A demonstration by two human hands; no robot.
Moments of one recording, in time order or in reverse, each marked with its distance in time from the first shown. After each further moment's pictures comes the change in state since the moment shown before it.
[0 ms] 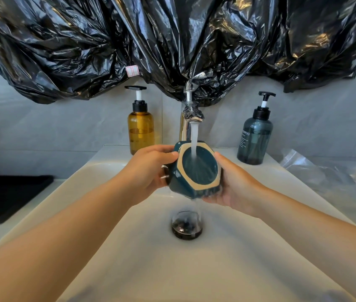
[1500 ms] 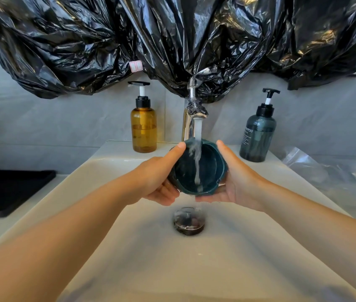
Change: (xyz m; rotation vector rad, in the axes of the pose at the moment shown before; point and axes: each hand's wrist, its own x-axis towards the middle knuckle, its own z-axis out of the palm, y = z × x) left_hand -0.003 -0.010 -0.007 0.637 -0.076 -0.118; right_hand -0.009 -0.005 0.001 -0.150 -0.093 -0.033
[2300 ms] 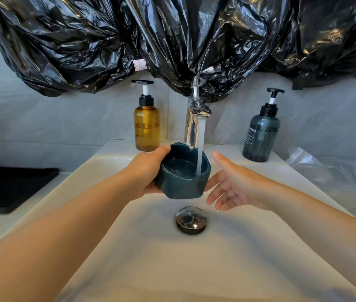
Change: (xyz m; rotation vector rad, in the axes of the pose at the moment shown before) left_hand 0.010 -0.006 -0.006 -0.413 0.197 -0.092; right_hand -0.005 -0.005 -0.002 -0.485 0.106 0.151
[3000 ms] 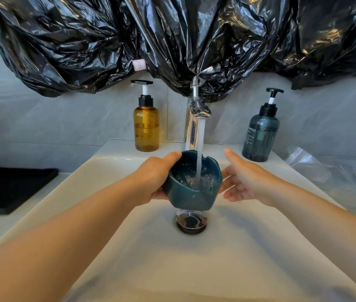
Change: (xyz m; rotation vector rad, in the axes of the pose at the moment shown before) left_hand -0.002 -0.005 0.011 0.107 -0.082 0.003; right_hand 0.004 0.002 -0.010 0.043 0.196 0.012
